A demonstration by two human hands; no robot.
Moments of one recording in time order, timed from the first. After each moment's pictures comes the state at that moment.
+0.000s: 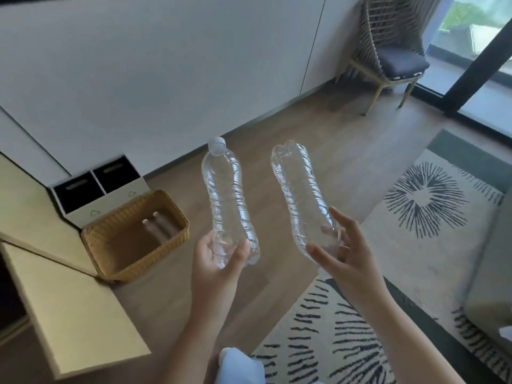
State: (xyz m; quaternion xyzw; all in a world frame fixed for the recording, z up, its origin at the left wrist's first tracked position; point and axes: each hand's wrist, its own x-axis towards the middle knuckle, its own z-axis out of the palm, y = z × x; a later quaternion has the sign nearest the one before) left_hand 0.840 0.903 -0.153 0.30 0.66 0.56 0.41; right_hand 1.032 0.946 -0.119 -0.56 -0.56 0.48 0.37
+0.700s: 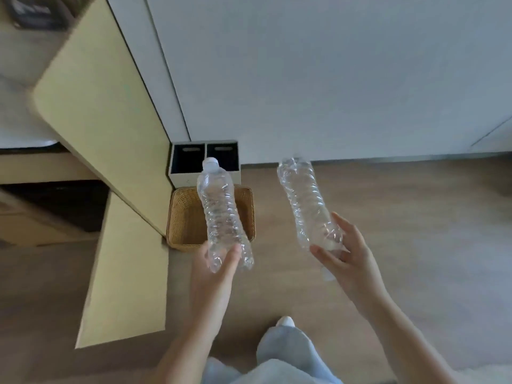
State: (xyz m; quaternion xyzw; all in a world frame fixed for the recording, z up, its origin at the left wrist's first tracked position) left_hand 0.695 1.042 -0.181 0.01 0.75 0.60 0.26; right_hand 0.830 1.204 -0.165 -0.40 -0.70 0.56 0.18
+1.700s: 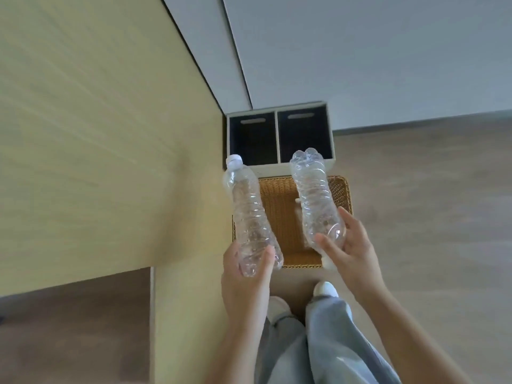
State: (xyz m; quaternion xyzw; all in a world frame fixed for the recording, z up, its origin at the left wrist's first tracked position) left_hand 0.350 1.100 -0.377 -0.13 0.84 0.47 0.24; right_hand 0.424 1.245 -0.411 -0.44 -0.64 0.63 0.06
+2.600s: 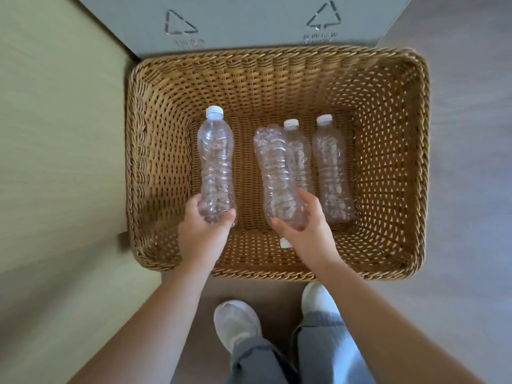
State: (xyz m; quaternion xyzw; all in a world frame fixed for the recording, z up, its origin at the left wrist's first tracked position) left_hand 0.297 1.102 -0.875 -0.10 0.89 0.31 0.31; right_hand 0.407 1.236 -0.884 -0.47 -0.62 0.62 -0.10
